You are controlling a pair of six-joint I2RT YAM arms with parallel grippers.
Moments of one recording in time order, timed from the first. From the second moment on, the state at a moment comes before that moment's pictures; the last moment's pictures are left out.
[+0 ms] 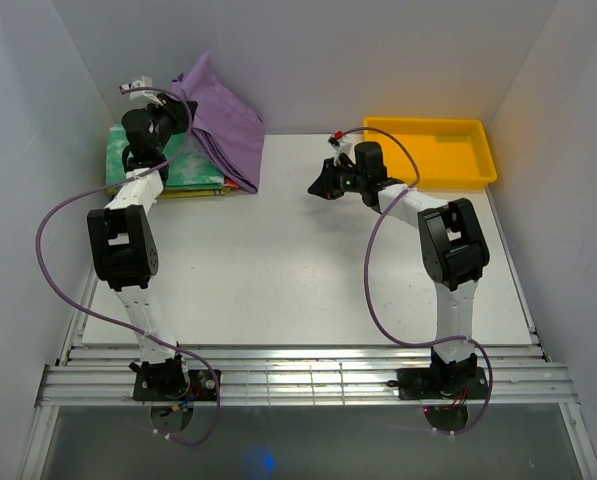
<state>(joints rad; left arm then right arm) 0.10 2.04 1.60 0.60 0.39 -0.53 0.39 2.08 1.46 0.19 -0.63 0.23</state>
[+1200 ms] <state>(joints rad) 0.31 1.87 1.43 0.60 0.35 -0.64 0.39 2.06 1.46 0.17 -0.64 0.20</state>
